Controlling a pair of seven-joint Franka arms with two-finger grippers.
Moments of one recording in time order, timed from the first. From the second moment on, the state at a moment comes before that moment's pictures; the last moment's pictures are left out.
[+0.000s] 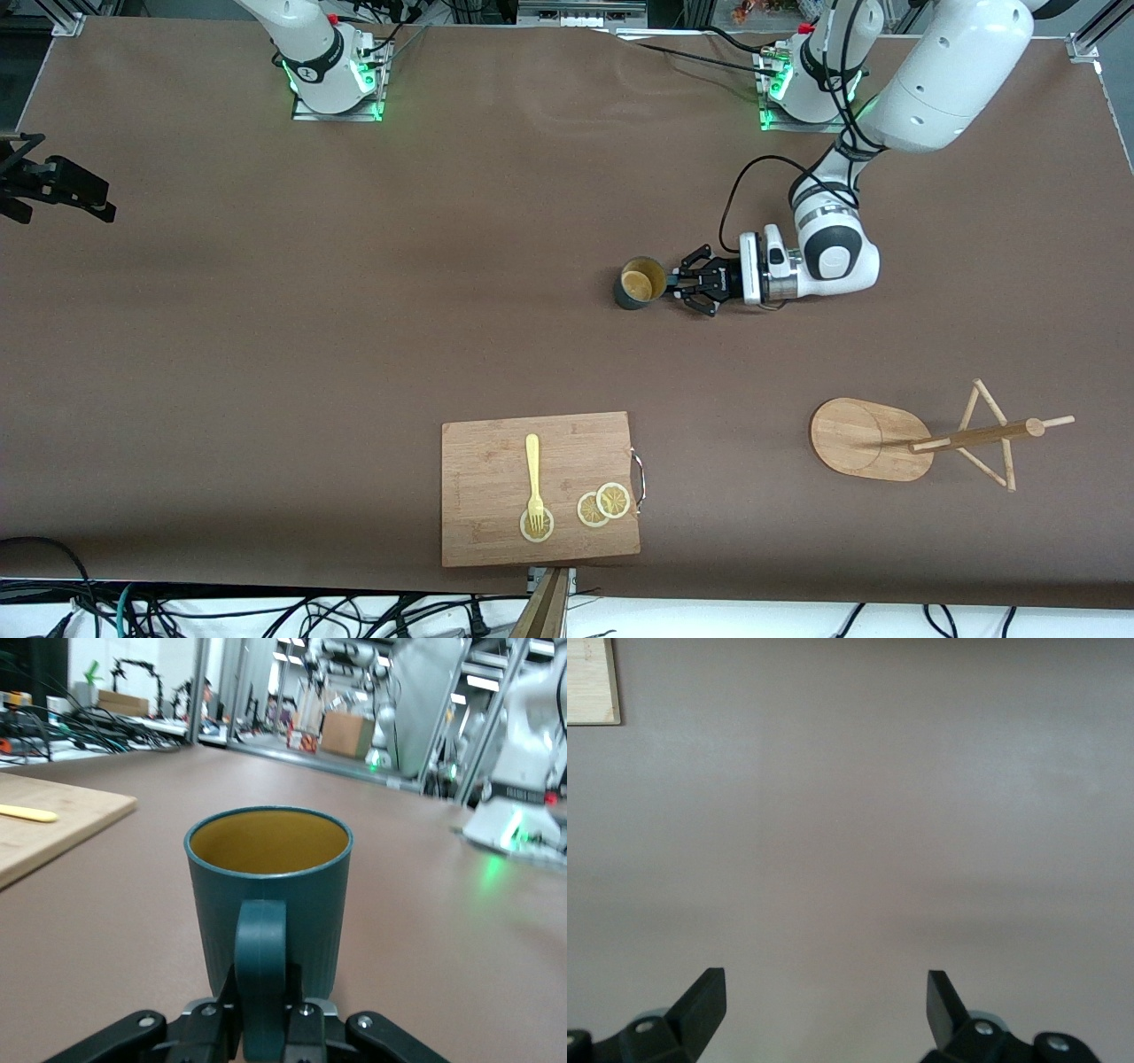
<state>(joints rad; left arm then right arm) 0.03 0.64 -0.22 -2.18 -1.63 1.97 2.56 0.08 0.02 -0.15 -1.57 -0.05 1.58 -0.12</state>
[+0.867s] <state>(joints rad) 0.43 0.55 -0.21 -2.16 -1.39 1.65 1.84 0.07 0.06 -0.15 -1.55 -0.05 1.59 -0.11</state>
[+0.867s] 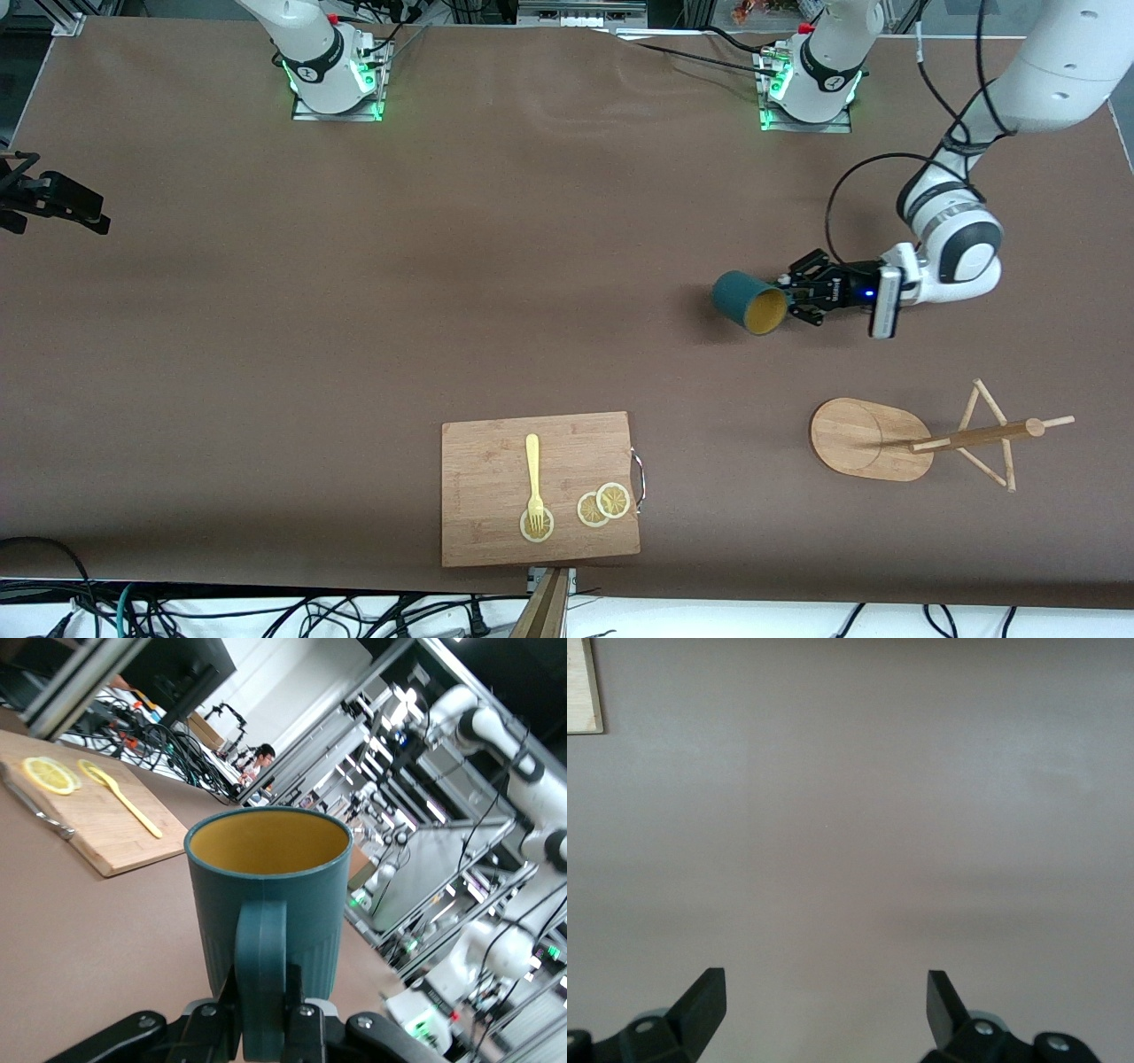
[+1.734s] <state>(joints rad) 0.75 0.56 -0.20 -2.02 -1.32 1.35 0.95 0.07 0.06 -0.15 -1.54 -0.05 1.60 -0.11</state>
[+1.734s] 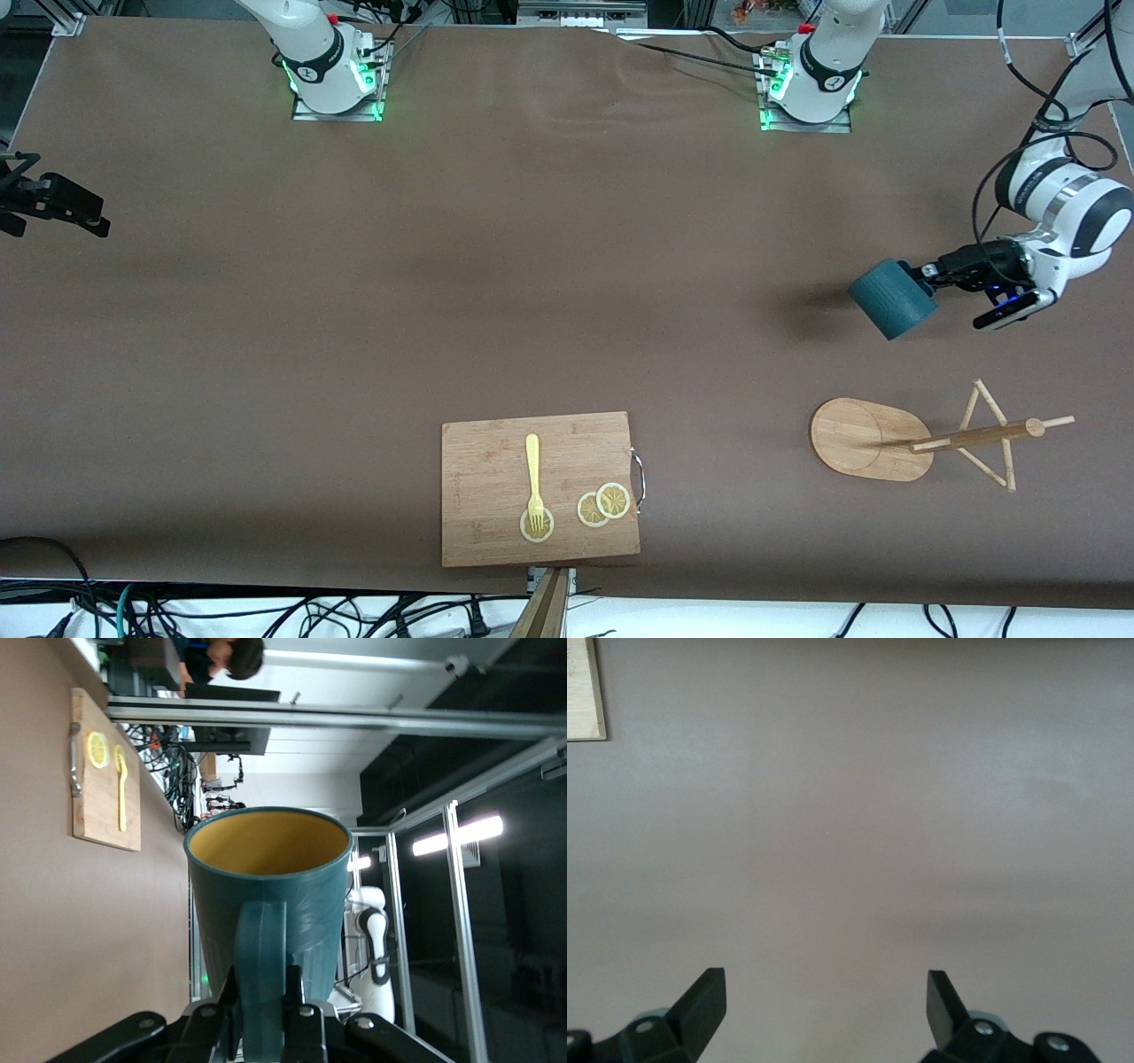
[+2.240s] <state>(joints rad) 0.75 0.72 -0.20 -1.67 -1.32 1.35 0.48 0.07 0.06 -0.15 -1.54 -0.06 1.60 -0.11</state>
